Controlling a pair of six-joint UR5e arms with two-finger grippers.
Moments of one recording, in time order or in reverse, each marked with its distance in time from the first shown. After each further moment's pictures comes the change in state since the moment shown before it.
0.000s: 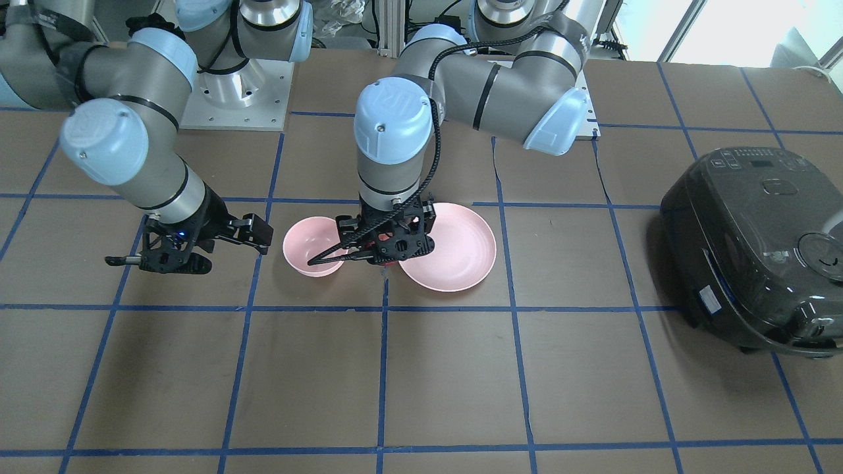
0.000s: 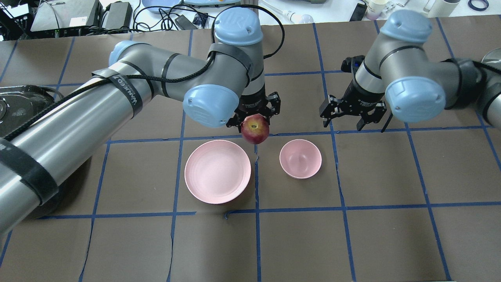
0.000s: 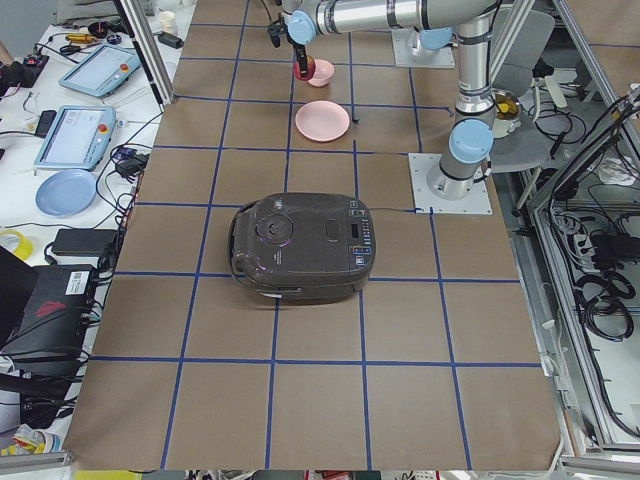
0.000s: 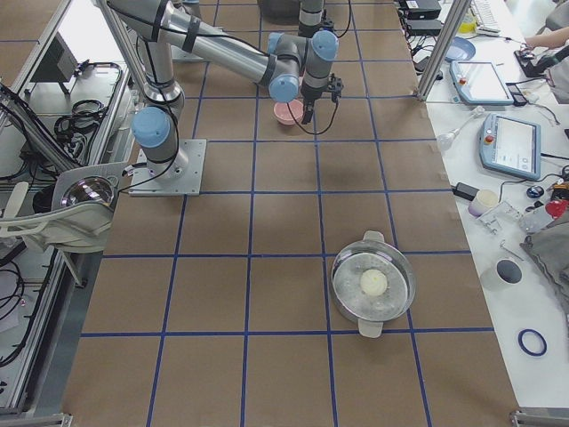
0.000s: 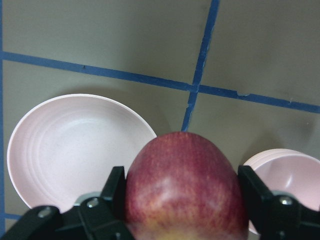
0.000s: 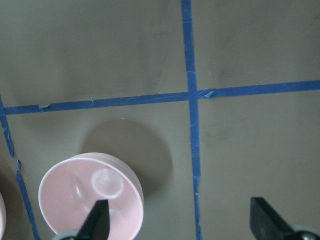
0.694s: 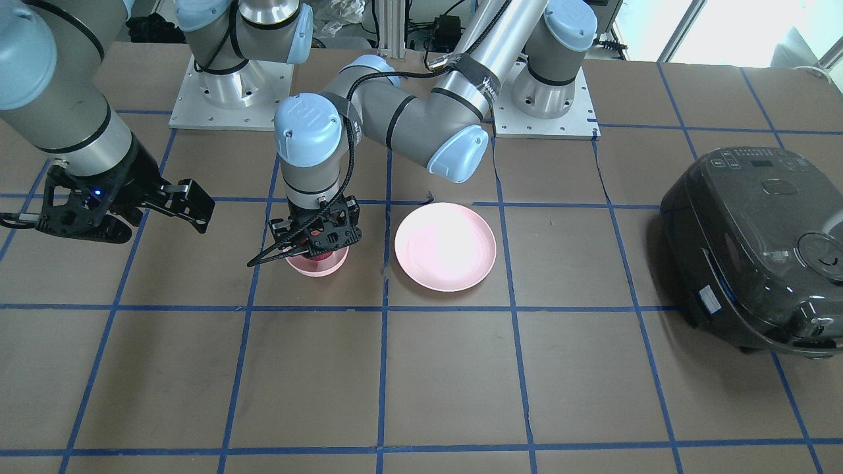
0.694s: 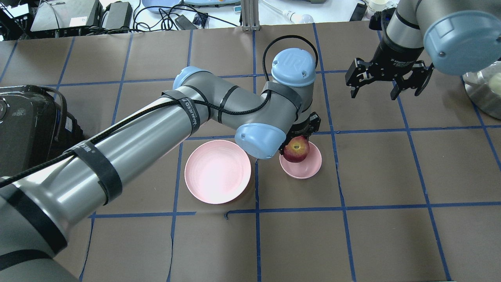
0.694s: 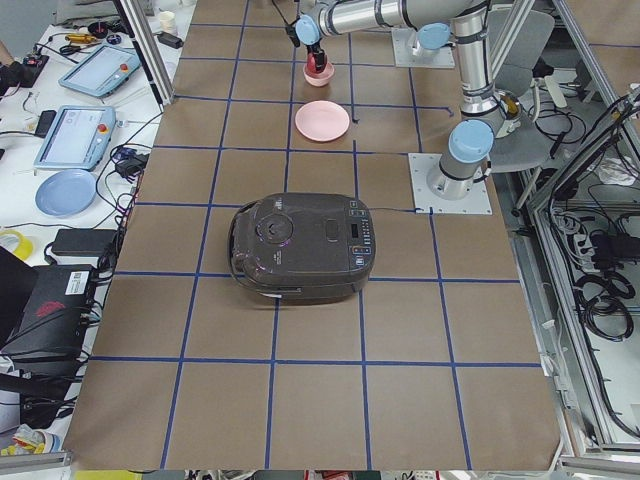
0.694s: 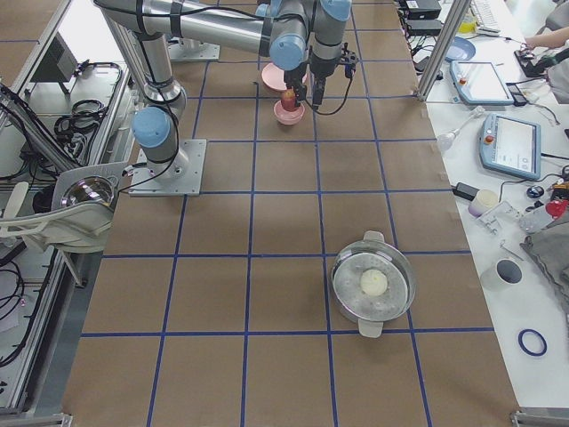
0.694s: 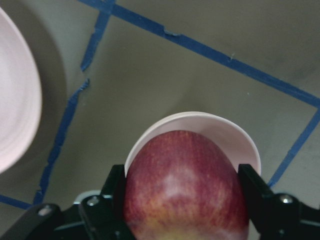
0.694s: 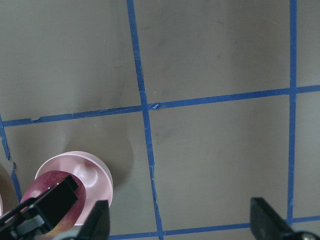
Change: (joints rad) left arm -0.144 -0.133 0.003 0.181 -0.059 -0.301; right arm -0.043 -0.047 -0.182 0.195 -0.089 -0.004
